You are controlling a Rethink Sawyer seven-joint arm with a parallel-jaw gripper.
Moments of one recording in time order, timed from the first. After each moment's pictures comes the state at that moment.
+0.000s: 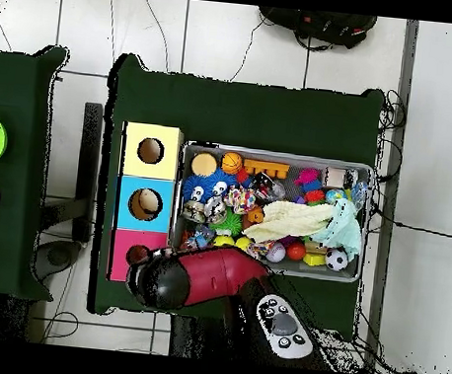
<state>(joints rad) -0.39 -0.83 0.41 2.17 -0.35 0.49 3.29</state>
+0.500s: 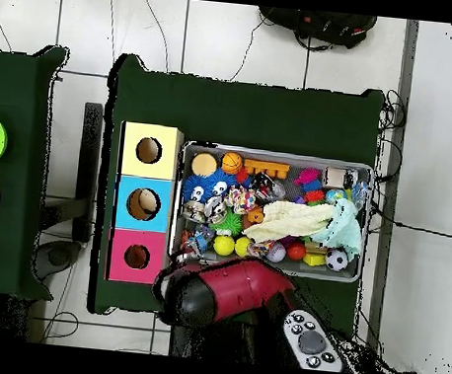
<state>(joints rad) -0.50 -0.84 0.41 2.20 -0.50 0.37 3.29</state>
